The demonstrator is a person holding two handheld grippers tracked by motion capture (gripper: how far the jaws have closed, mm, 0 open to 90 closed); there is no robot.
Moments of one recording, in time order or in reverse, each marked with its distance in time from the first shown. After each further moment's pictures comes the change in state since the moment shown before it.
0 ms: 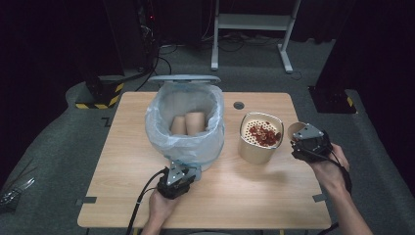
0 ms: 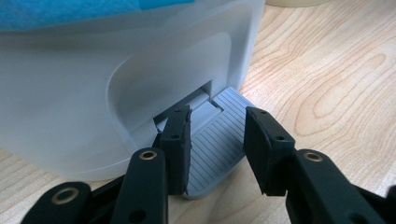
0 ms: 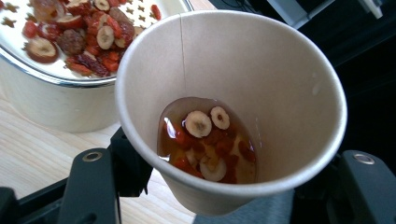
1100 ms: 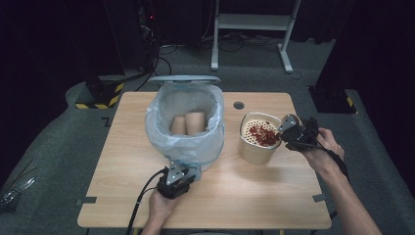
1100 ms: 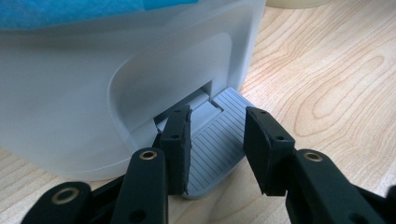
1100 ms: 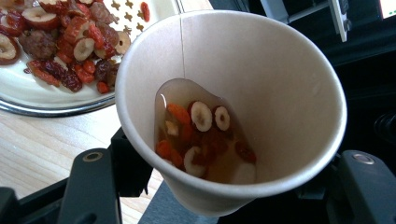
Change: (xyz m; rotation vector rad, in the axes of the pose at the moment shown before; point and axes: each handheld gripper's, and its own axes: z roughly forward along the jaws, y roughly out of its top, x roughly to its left) left arm 0.001 0.000 0.000 -0.005 0.004 0.002; right arm 0.010 0.046 0.009 0.138 -0.114 -0.258
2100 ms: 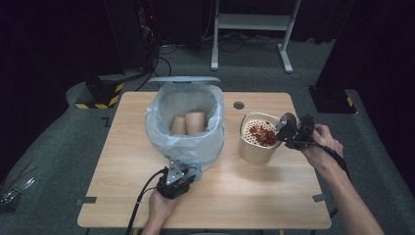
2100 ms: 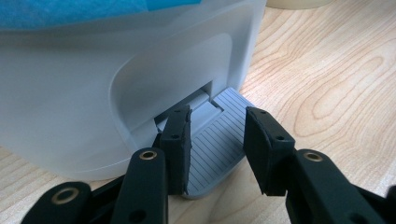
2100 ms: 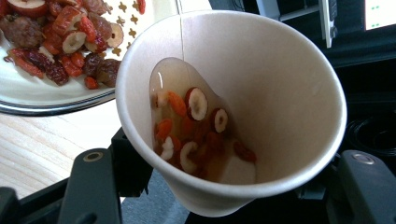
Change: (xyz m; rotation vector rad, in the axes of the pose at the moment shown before) left arm 0.001 0.000 0.000 0.002 -0.004 -0.001; right arm 0.002 0.012 0.001 0.055 -0.051 -0.114
